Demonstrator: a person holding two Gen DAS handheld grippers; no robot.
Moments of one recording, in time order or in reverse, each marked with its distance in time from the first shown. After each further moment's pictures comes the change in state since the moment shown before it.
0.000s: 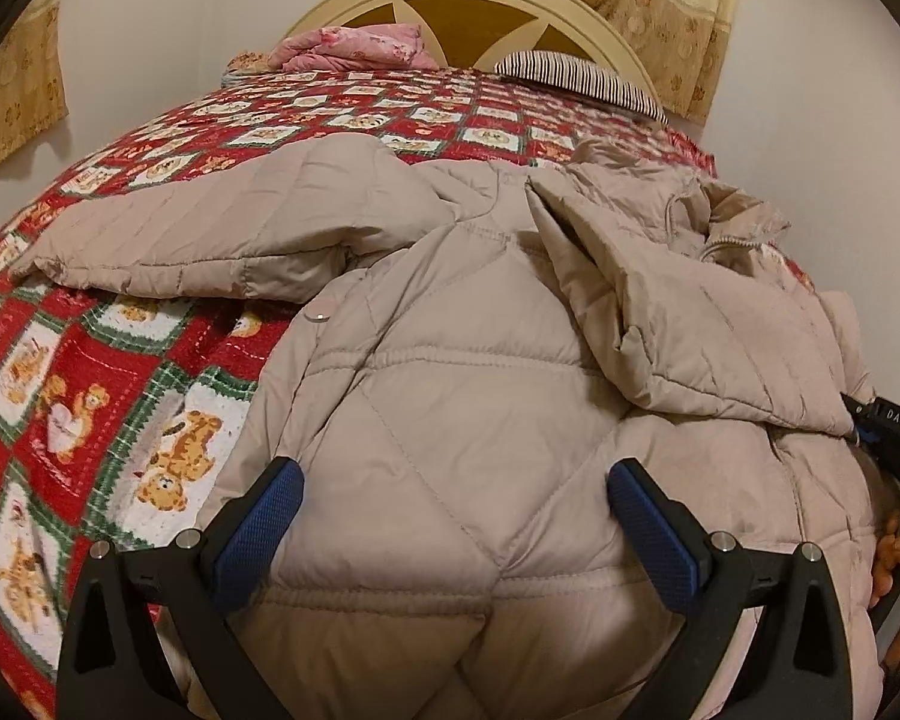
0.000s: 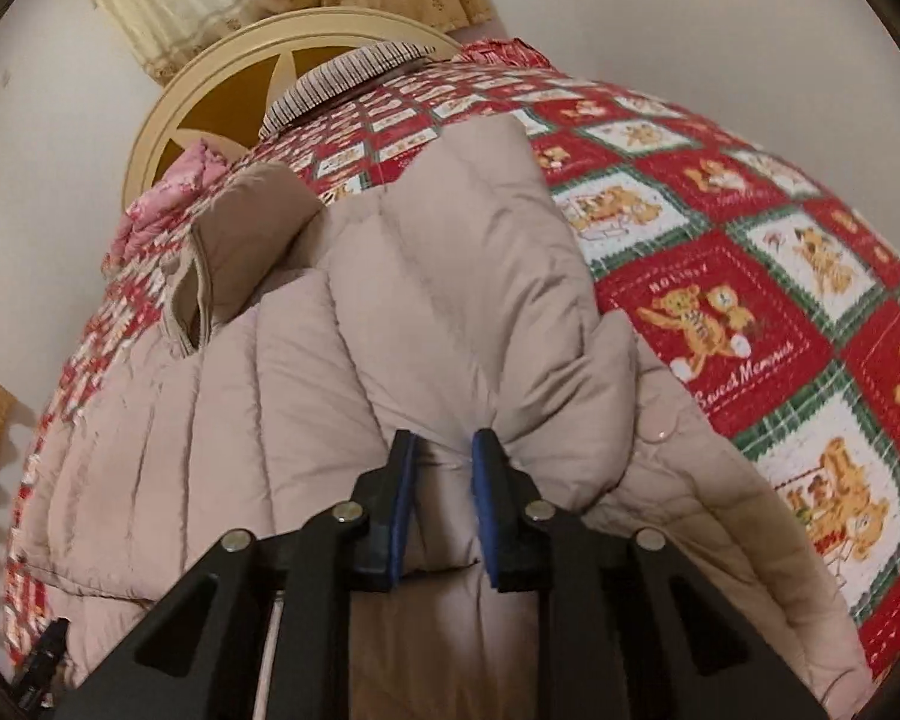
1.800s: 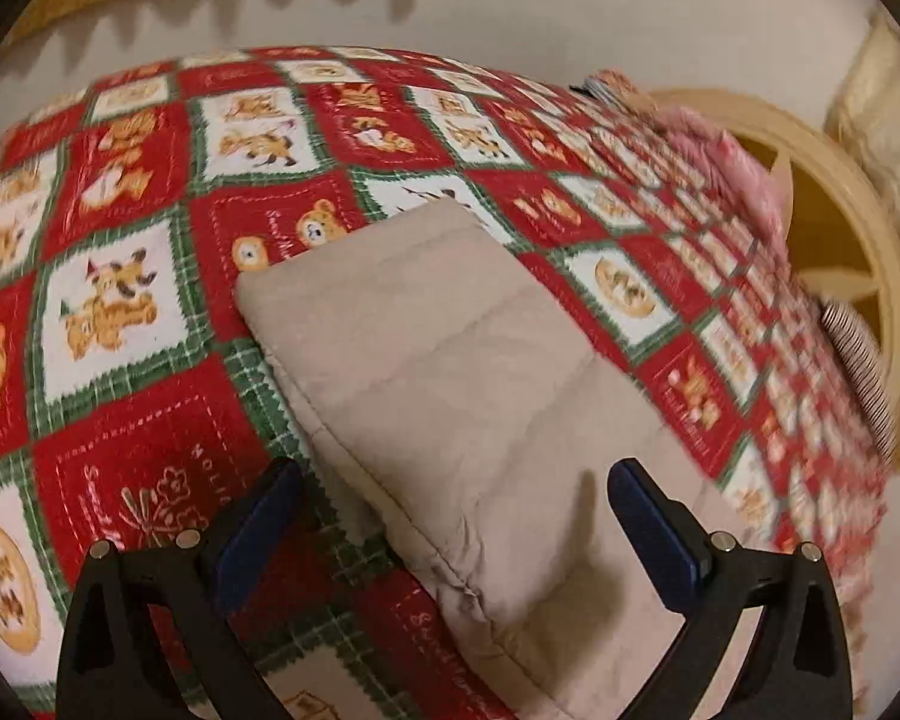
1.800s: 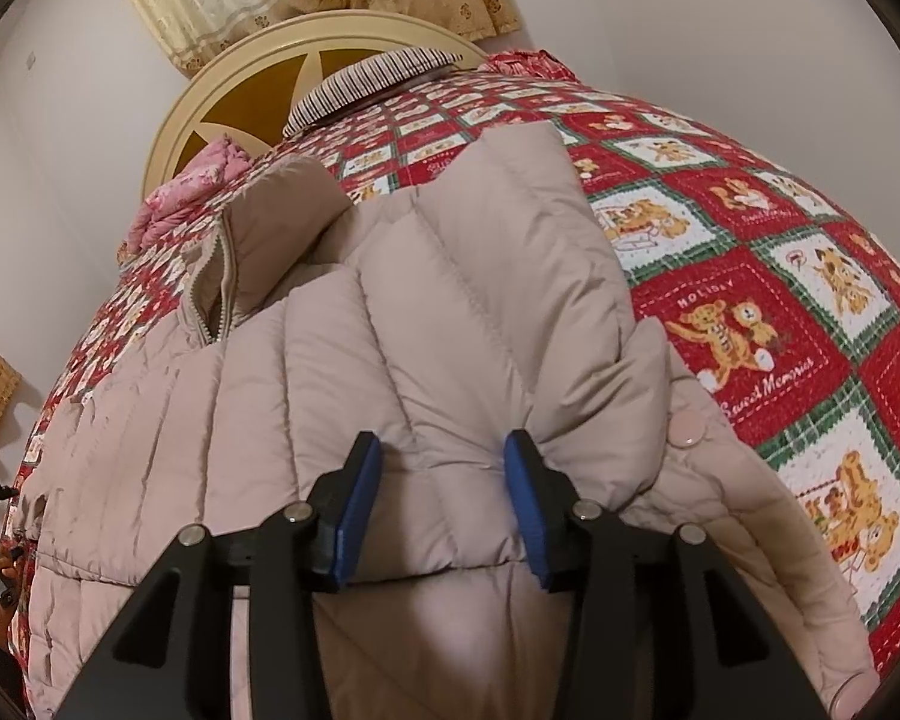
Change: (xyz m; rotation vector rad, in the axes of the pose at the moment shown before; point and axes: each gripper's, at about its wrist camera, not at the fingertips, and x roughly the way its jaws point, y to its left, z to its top) left arm 0.046 0.306 0.109 -0.755 -0.079 0.333; right arm 0.010 0.001 -0.006 -0.038 -0.027 0.038
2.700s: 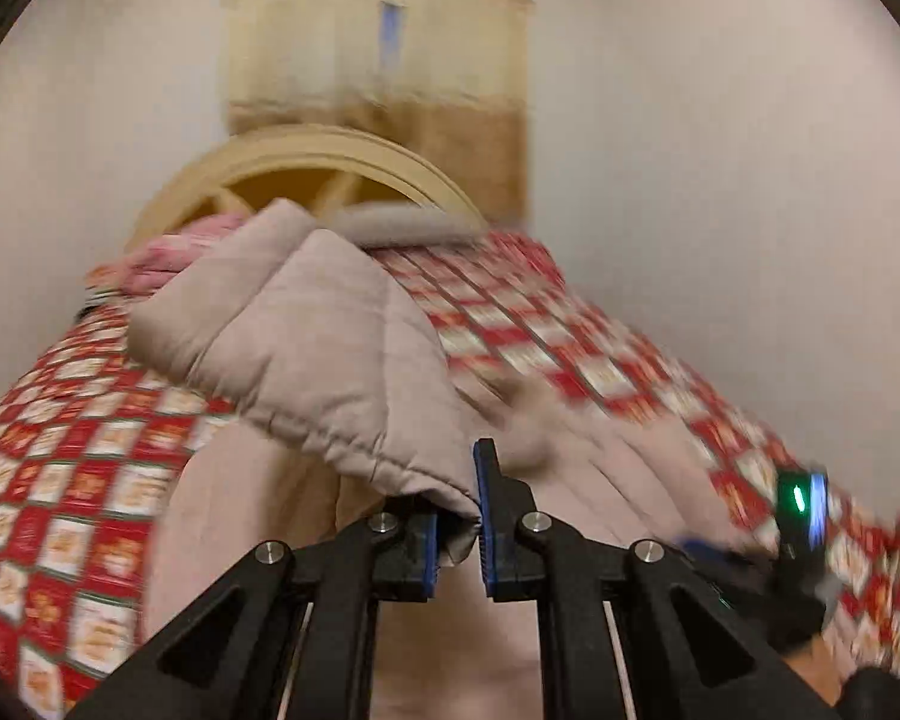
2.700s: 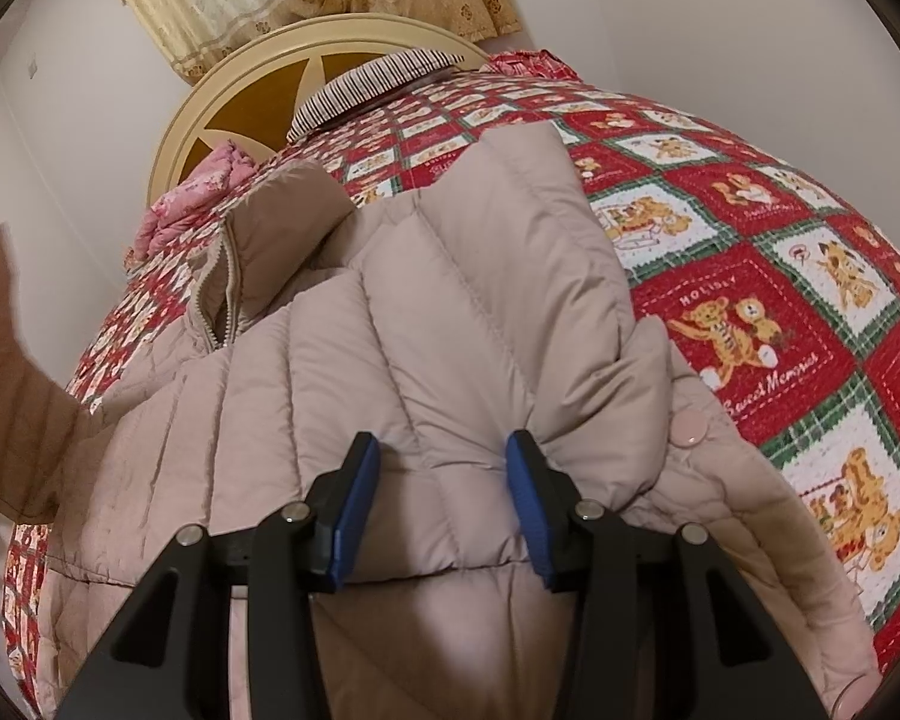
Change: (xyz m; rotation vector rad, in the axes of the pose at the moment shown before) left arm -0.272 -0.255 -0.292 1.051 -0.188 -0.738; right arm -0.002 -0.003 -0.001 0.016 -0.006 0.031
